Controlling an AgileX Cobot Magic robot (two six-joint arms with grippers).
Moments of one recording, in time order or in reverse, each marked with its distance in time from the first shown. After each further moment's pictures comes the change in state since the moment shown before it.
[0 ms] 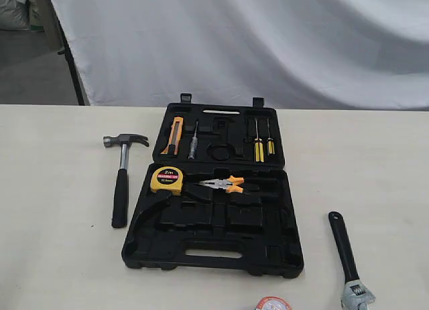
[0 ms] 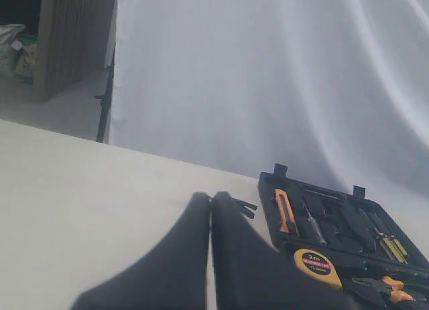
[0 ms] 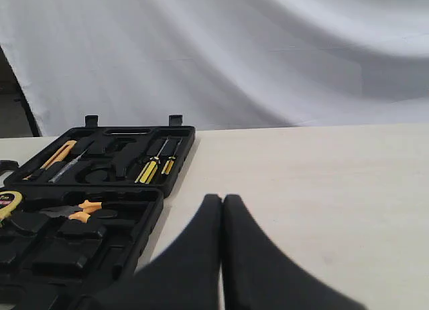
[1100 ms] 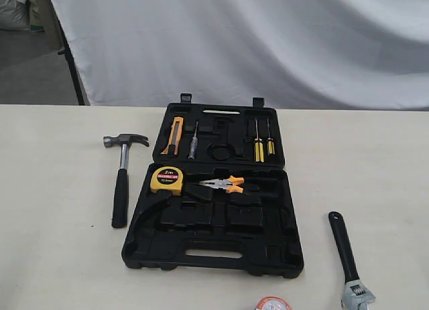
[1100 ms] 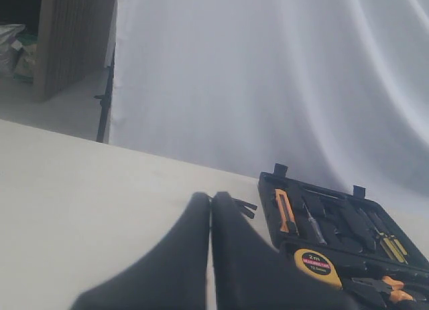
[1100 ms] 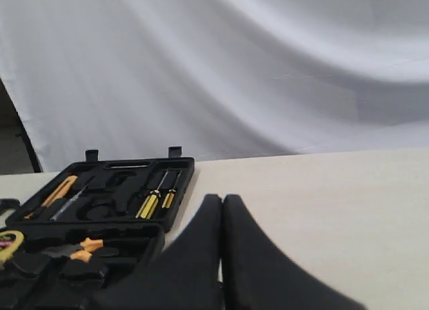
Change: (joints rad) left arm 0.000 0.000 0.000 0.000 0.000 0.000; right arm 0.000 0.000 0.000 0.031 -0.080 0.008
